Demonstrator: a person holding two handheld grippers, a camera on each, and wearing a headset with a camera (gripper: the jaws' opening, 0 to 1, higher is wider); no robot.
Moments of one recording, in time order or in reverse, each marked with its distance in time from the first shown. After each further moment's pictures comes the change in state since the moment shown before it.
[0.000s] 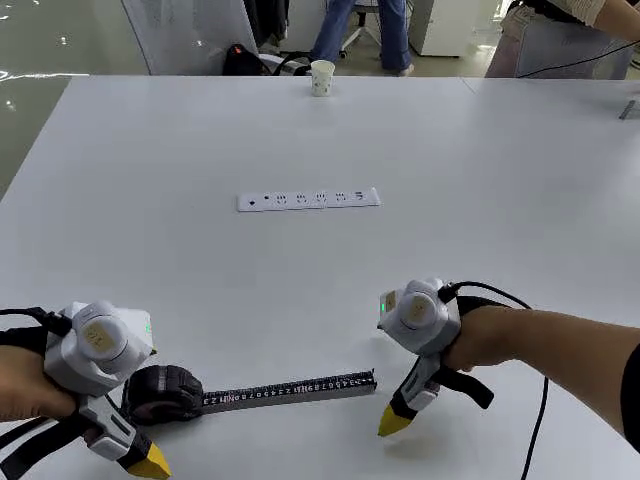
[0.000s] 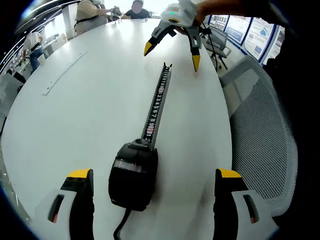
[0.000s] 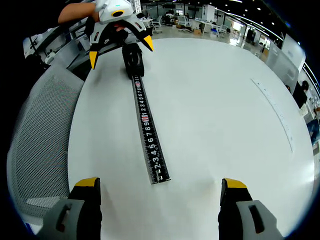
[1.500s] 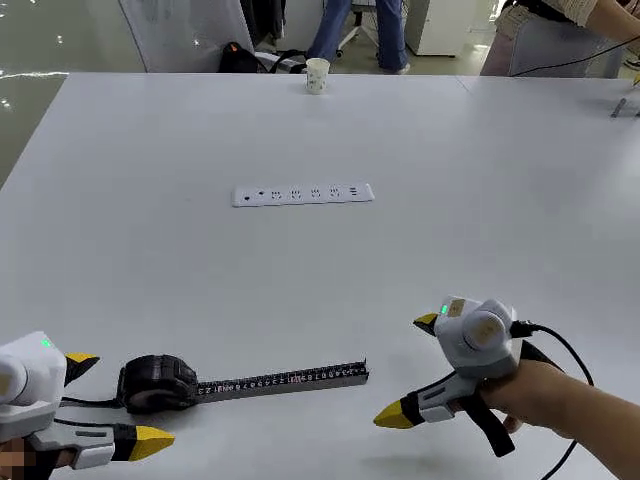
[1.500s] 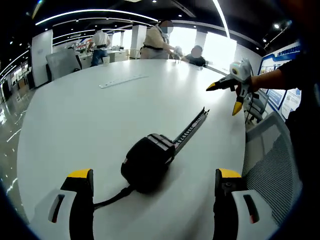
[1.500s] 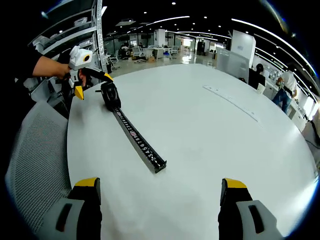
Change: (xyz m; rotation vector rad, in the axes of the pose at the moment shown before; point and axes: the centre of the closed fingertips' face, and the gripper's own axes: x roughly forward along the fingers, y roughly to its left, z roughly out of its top) left arm -0.036 0.001 -0.015 -0.412 -0.421 0.303; right arm -0.048 0.016 -0.018 0.277 -0.302 -0.267
